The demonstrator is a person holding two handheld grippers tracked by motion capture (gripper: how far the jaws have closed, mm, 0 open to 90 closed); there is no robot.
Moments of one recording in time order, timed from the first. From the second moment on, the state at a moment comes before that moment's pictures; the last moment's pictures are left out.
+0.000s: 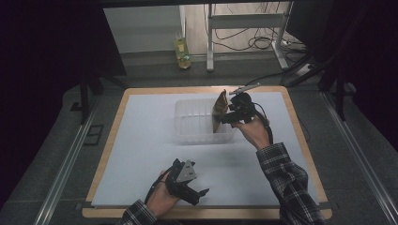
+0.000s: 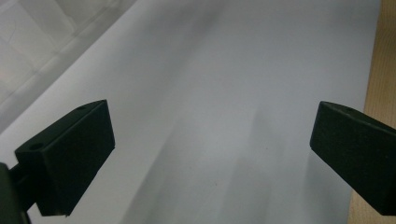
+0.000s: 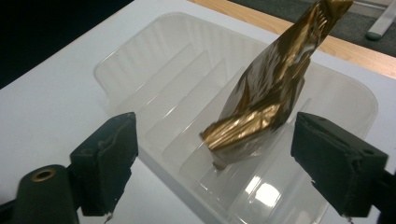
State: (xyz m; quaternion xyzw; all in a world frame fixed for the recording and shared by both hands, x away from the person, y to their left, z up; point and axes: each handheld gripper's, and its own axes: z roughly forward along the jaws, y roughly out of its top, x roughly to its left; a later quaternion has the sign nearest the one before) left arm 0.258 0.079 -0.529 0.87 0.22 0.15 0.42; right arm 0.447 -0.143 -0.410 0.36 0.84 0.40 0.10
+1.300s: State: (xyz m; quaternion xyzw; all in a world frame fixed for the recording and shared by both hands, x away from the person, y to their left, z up) left arm 0.259 0.081 -0.530 0.86 0.21 0.15 0.43; right arm 0.372 -0.180 -0.422 0.29 0.86 0.39 0.14
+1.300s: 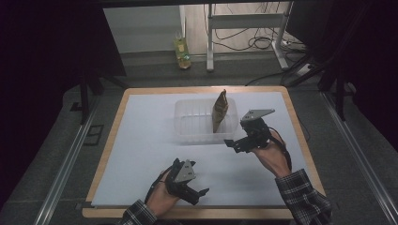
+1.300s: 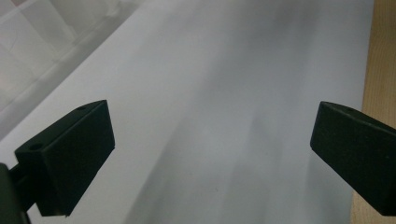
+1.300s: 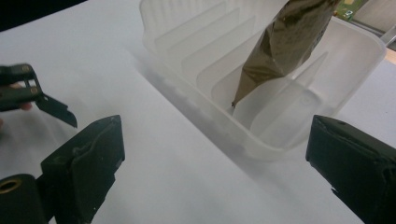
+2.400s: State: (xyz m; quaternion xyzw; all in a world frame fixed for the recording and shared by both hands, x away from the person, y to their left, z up) left arm 0.259 0.081 -0.530 0.86 0.22 0.14 0.43; right arm 0.303 -0.244 -0.462 0.27 0.86 0.39 0.18
